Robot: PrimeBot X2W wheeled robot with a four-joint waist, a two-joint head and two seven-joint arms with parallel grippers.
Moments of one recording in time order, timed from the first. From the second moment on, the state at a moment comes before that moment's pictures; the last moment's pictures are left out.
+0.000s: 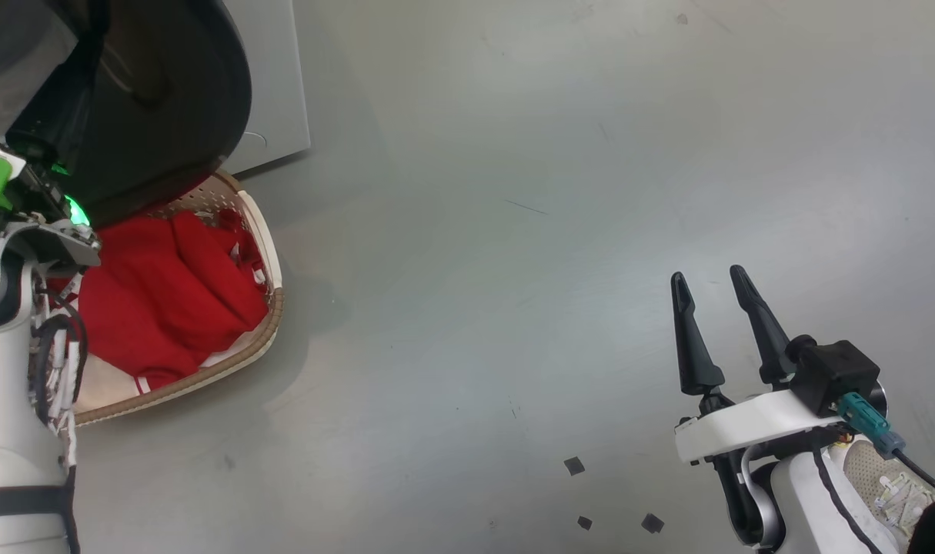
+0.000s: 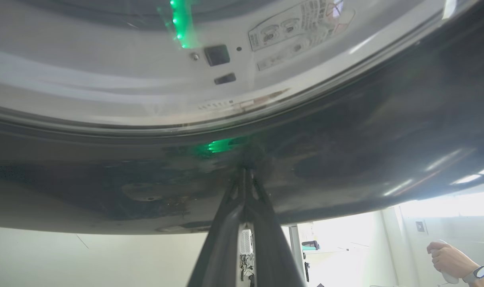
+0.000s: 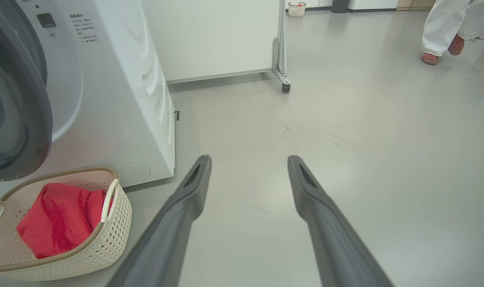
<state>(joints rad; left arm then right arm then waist) -0.70 0.18 0.06 0.37 -1.64 -0.12 0.45 -0.11 -0.05 0.21 0.13 0.33 -0.01 -0.24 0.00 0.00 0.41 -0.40</state>
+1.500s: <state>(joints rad) -0.35 0.04 0.10 0.15 -1.64 -0.12 0.30 -0.13 -0.08 0.14 0.15 0.30 -0.01 -0.25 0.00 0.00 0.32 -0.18</state>
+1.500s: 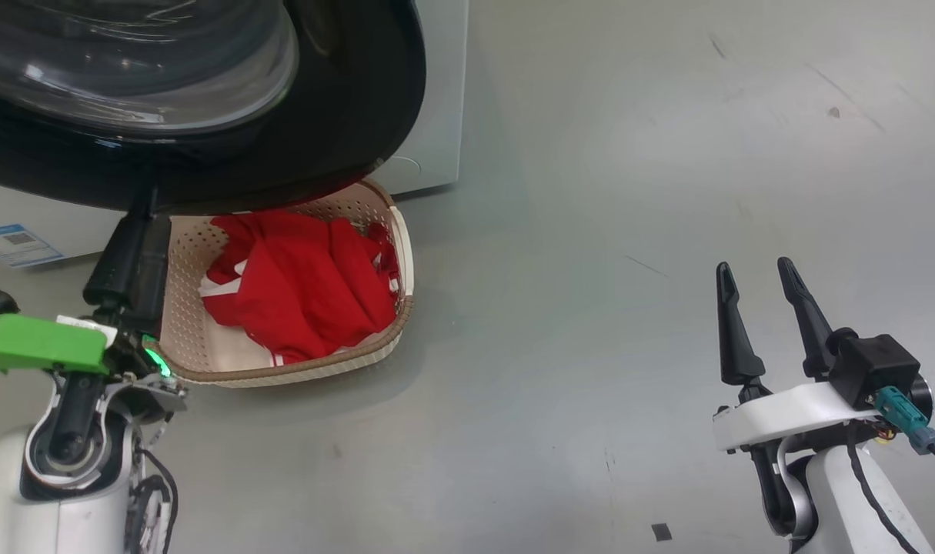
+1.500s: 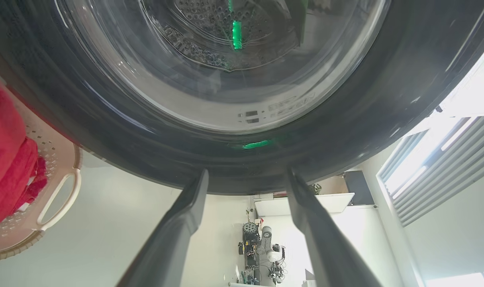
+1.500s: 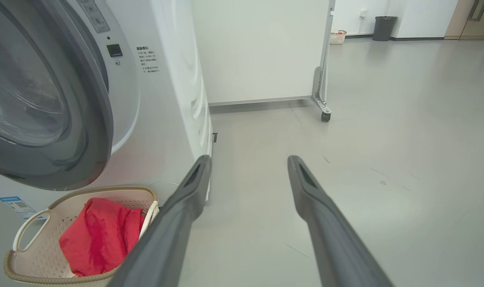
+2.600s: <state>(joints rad) 0.01 0.29 -0.14 -0.04 -0.65 -0.10 -0.10 0.00 -0.11 0.11 0.16 0.28 -0.03 -0.25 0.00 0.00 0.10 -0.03</state>
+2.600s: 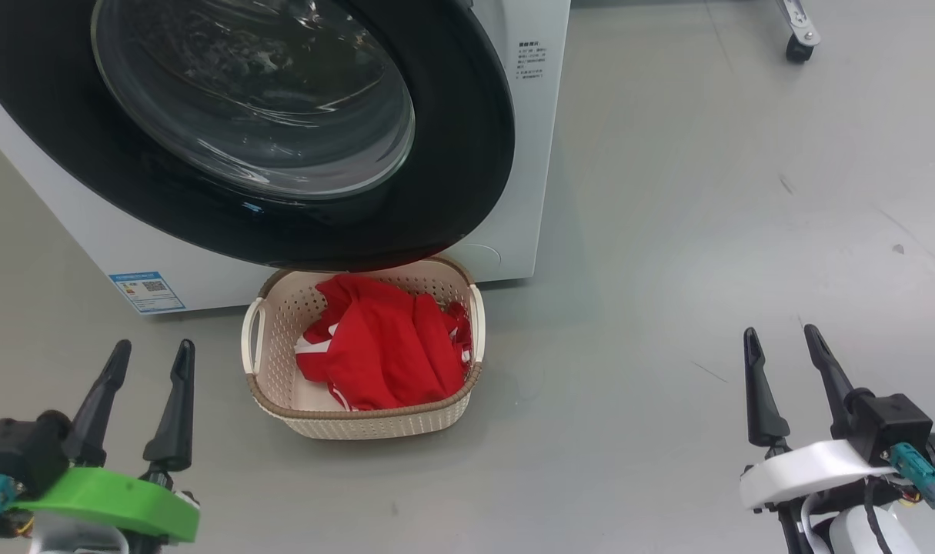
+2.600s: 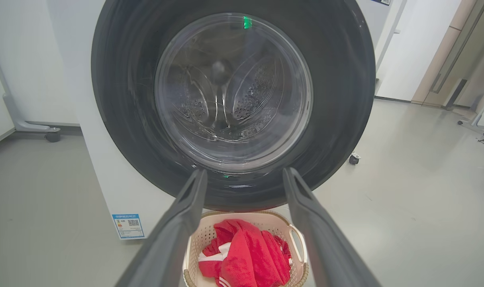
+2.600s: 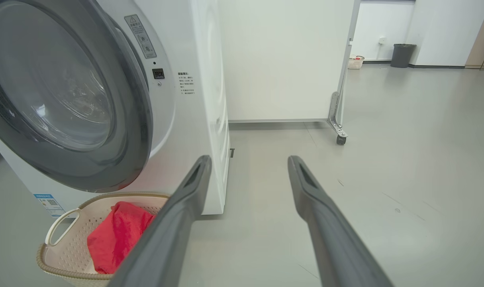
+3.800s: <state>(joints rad) 0.09 0.22 -0.22 0.02 -0.52 0.02 -0.20 0.09 -0.11 0.13 0.12 0.27 -0.04 -0.24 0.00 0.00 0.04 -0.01</state>
